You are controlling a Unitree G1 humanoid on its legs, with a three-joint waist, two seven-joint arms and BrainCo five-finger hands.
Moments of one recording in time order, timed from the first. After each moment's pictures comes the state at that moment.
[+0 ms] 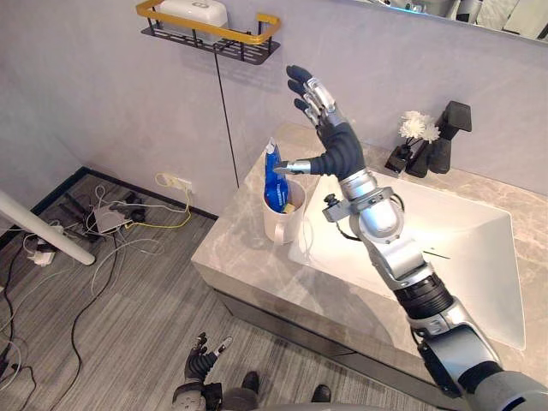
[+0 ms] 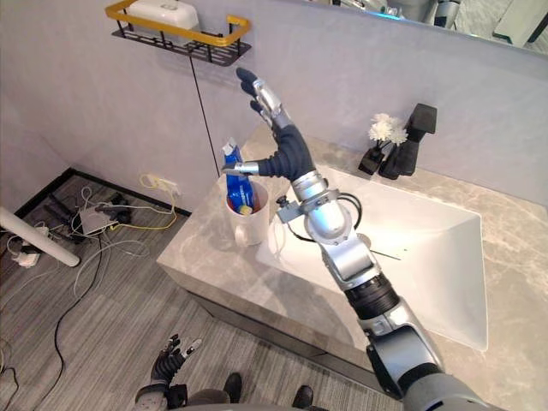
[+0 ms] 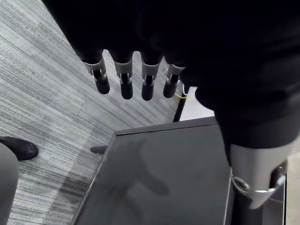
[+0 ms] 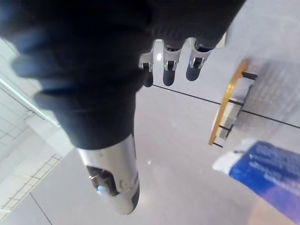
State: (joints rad) left arm 0.24 0.08 -0.01 0.73 -0.07 -0.19 0.15; right arm -0.63 -0.42 0.28 -0.15 0.21 -0.26 -0.01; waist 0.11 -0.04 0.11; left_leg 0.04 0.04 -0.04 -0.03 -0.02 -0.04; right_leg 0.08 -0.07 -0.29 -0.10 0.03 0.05
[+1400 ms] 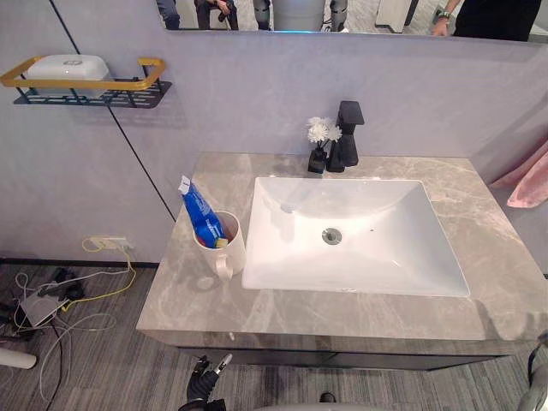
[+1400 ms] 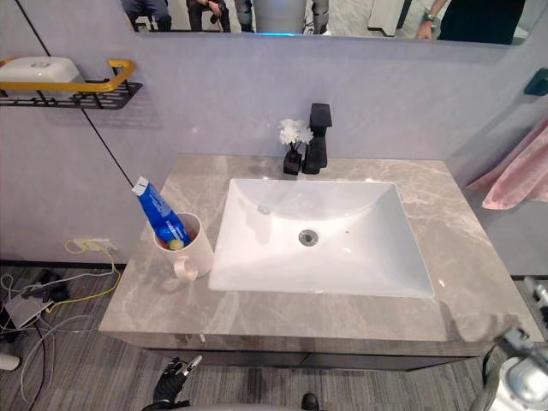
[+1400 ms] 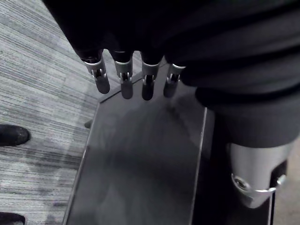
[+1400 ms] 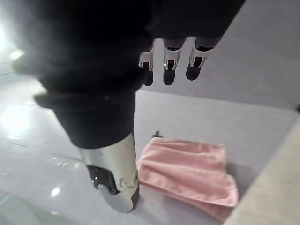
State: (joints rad) left arm 0.25 -0.04 0.16 0.80 -0.06 -0.17 0.11; right arm 0.25 -0.04 -0.84 -0.01 0.11 -0.17 -0.38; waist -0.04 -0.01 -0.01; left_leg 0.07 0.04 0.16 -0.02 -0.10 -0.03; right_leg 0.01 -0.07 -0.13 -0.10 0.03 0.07
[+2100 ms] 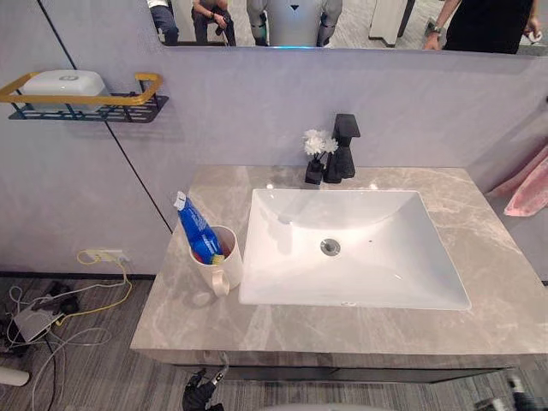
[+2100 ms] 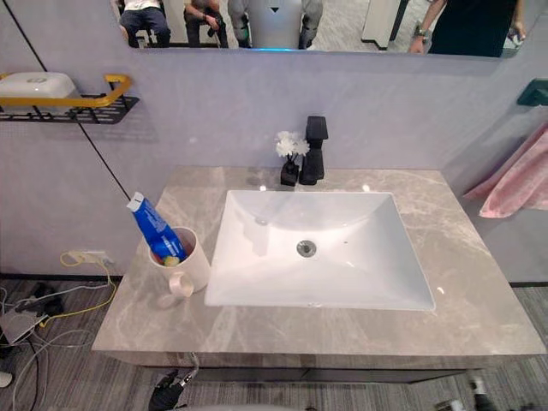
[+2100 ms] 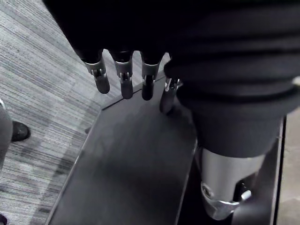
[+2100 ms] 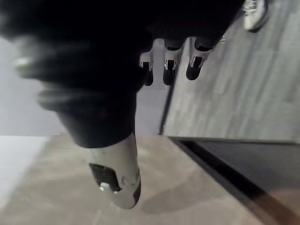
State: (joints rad) left arm 0.24 -0.06 0.20 0.86 -0.11 -0.15 0.15; right arm 0.30 0.08 -0.69 0.47 0.32 -0.16 -0.32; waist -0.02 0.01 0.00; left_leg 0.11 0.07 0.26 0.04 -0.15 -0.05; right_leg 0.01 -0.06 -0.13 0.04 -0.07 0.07
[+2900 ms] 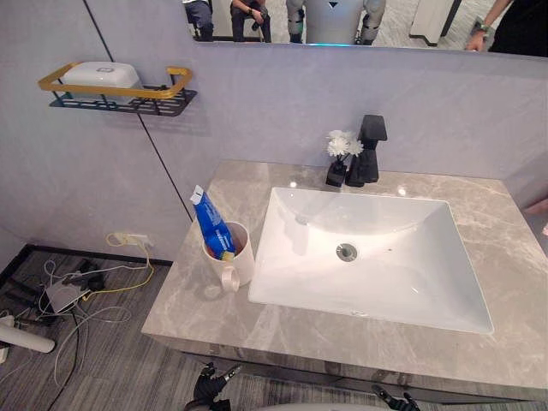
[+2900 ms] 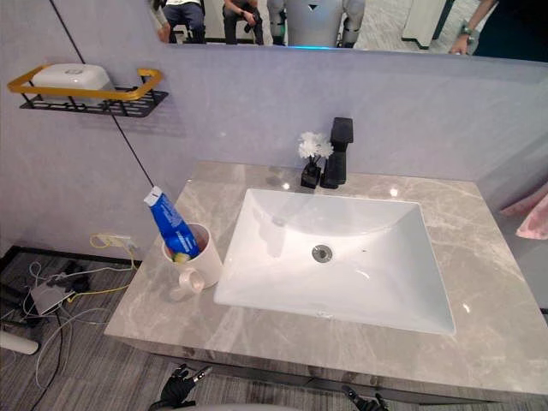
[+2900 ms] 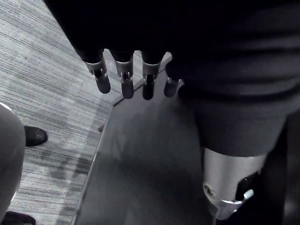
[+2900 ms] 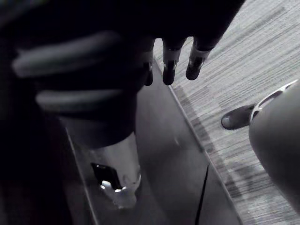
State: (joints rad) left arm 0.13 0.03 0.06 1.03 -0.07 -0.16 0.13; right arm 0.14 0.03 -0.38 1.04 0.18 -0.10 -0.13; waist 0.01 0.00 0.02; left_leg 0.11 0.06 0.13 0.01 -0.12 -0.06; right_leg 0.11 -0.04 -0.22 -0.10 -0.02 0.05
